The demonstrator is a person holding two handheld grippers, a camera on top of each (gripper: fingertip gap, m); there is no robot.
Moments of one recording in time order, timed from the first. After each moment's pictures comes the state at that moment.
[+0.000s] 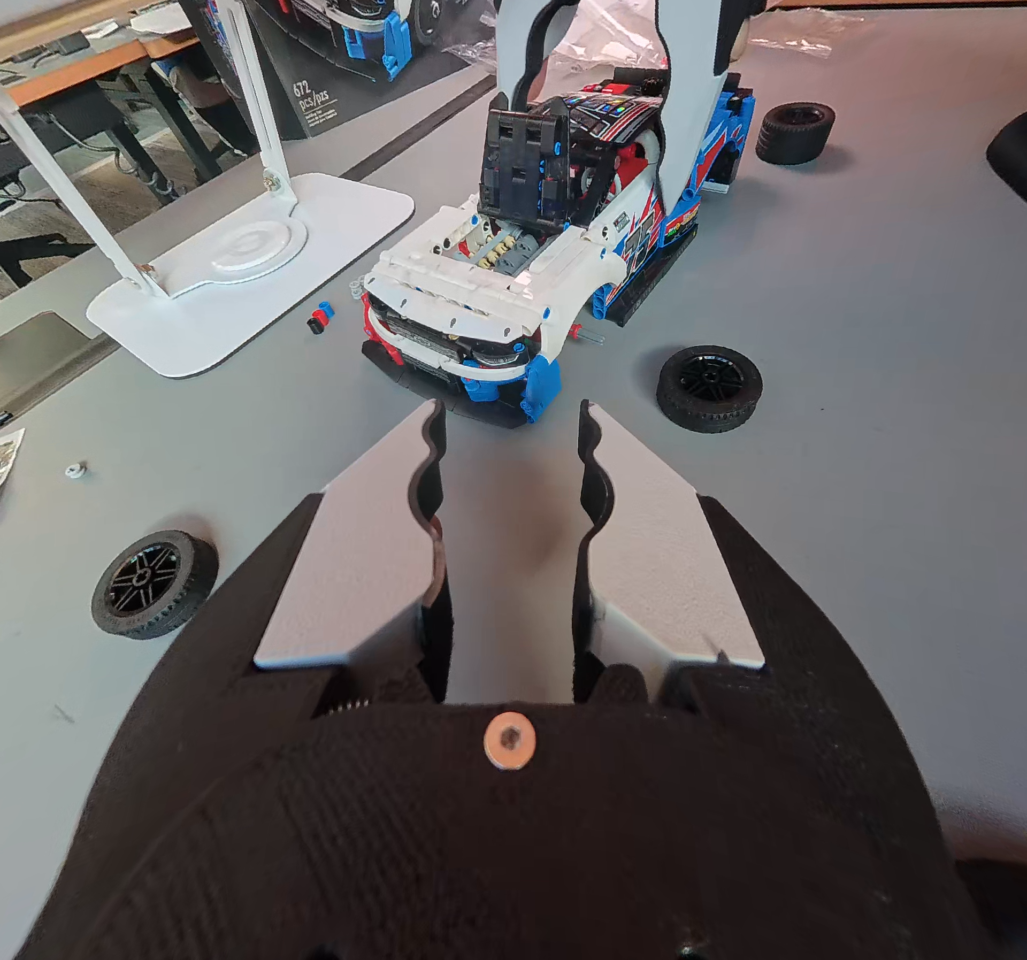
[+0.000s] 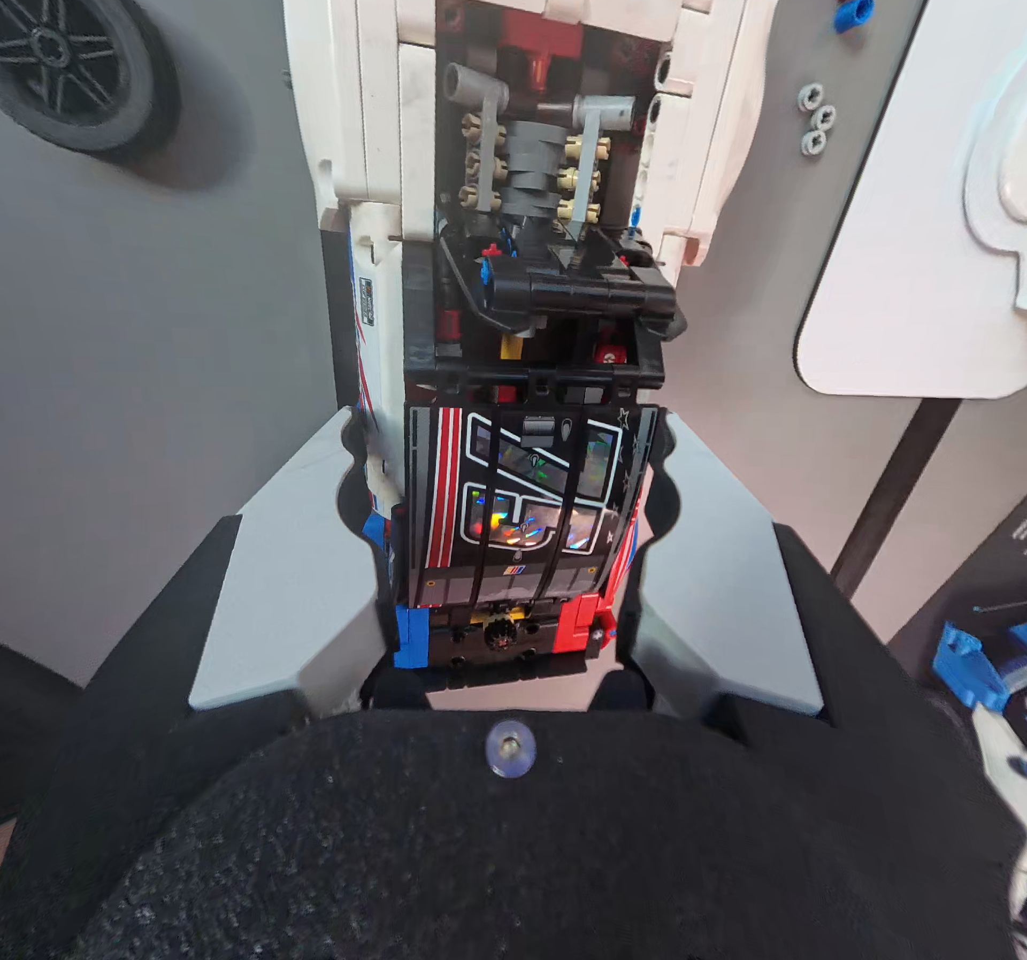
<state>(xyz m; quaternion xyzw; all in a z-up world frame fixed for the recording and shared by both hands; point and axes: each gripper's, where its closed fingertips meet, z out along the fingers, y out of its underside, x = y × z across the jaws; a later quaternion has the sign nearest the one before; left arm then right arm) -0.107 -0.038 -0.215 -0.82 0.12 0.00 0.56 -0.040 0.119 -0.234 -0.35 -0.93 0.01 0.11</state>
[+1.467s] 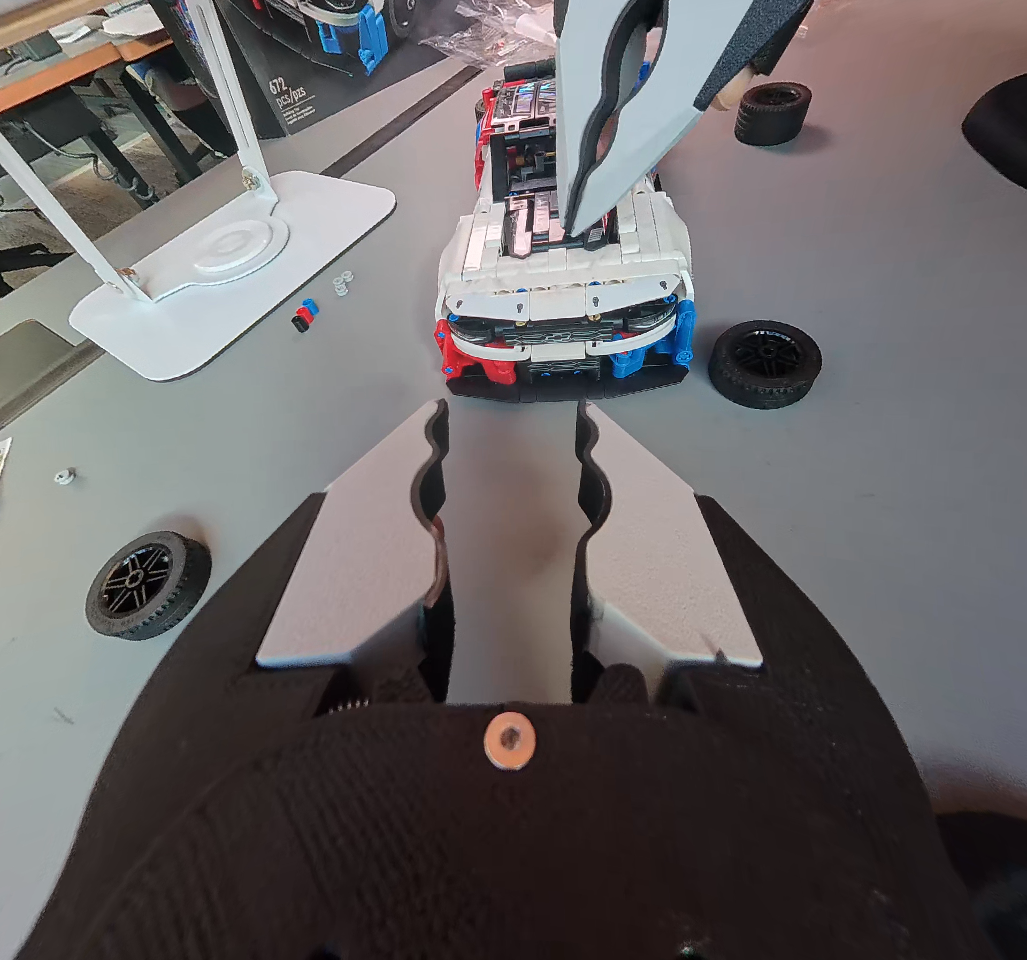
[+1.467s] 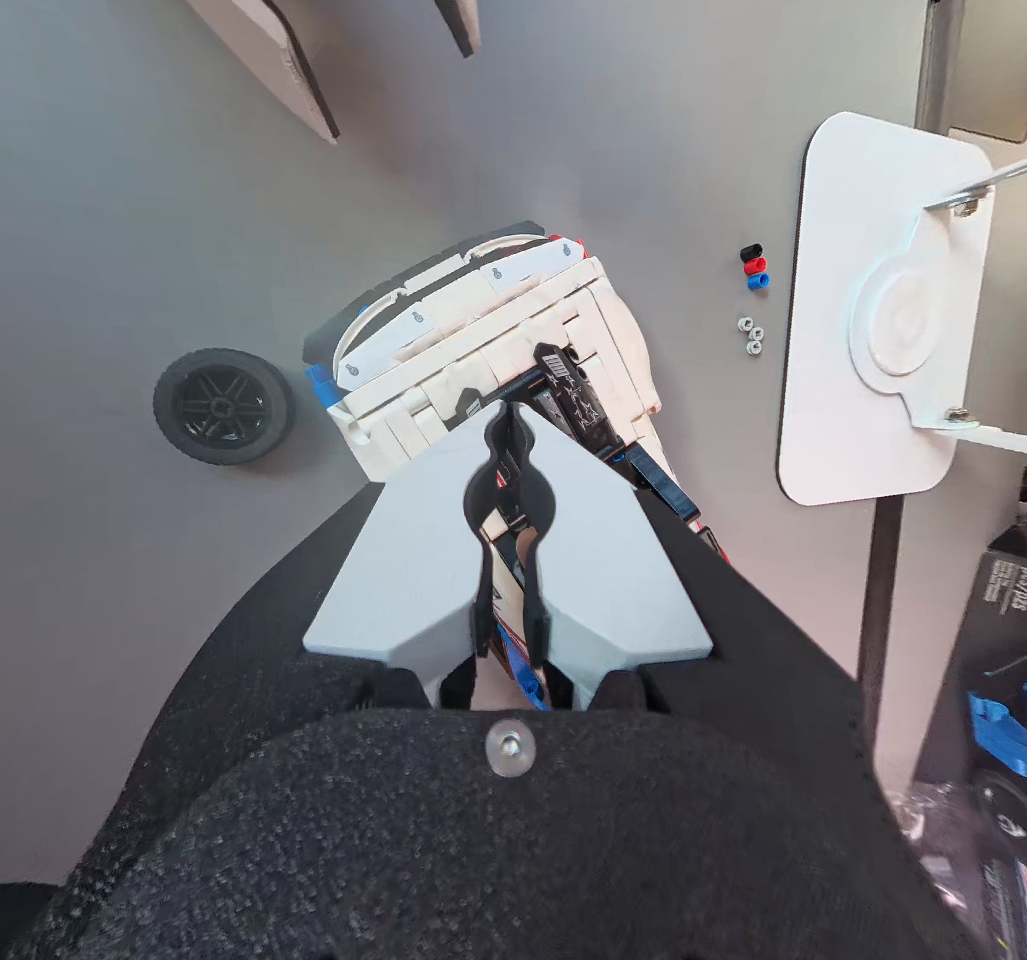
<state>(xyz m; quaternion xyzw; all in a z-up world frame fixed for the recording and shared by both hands) -0.102 -0.044 -0.218 -0.82 0.14 0.00 0.55 -0.060 0.037 -0.216 -0.36 -0.90 0.13 0.23</state>
